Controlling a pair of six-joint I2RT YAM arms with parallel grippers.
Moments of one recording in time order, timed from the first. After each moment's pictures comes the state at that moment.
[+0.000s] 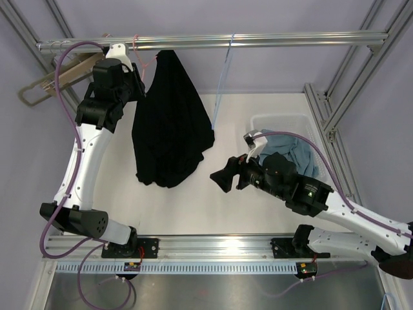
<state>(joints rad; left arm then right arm) -0.21 1.45 1.79 -0.69 -0.13 -0.23 1.01 0.88 0.94 -0.31 0.13 0.55</state>
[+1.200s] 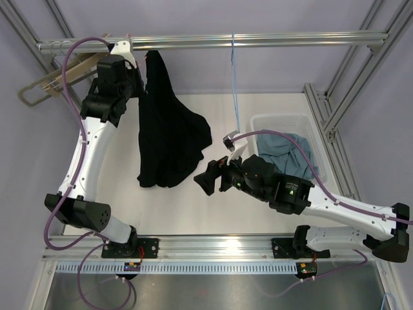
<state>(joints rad) -0.19 1.52 1.82 -0.66 -0.11 -0.17 1.19 1.06 1.03 -0.23 0.27 0.51</state>
